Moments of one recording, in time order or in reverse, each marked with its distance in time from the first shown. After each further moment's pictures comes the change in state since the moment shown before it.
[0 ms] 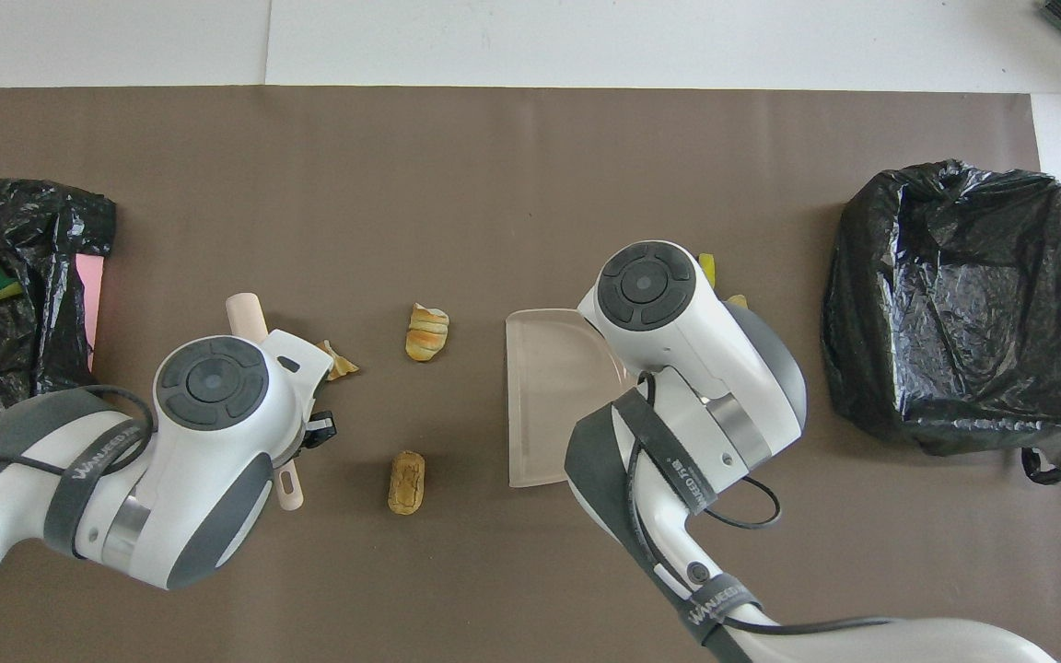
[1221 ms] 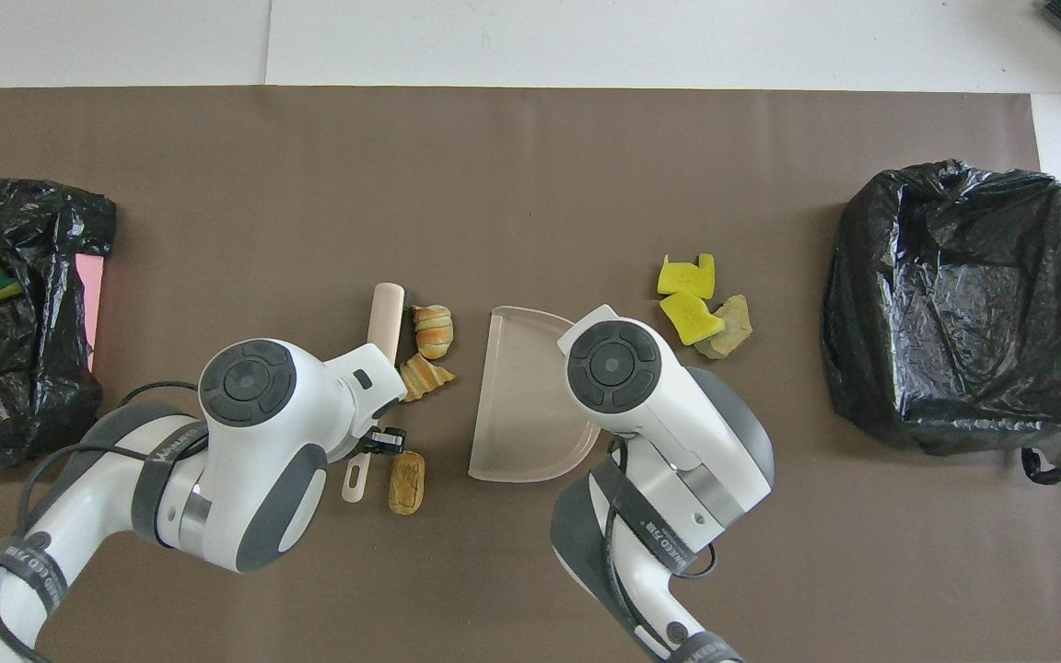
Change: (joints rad) left arm -0.140 0.106 -0.038 0.003 -0.245 0.182 0.458; right arm 0.052 -0.062 -0.001 -0.158 0.002 0.154 0.210
